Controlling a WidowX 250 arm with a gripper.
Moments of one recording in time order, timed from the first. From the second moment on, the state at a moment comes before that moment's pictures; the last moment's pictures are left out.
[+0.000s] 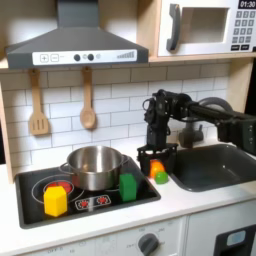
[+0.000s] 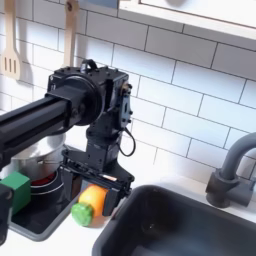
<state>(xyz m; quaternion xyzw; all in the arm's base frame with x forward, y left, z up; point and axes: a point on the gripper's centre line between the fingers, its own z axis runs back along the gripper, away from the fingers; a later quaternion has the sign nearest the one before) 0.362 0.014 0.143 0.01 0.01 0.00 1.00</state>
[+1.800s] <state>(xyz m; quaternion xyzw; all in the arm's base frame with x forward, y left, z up) 0.375 0.055 0.212 0.04 -0.03 0.02 1.00</state>
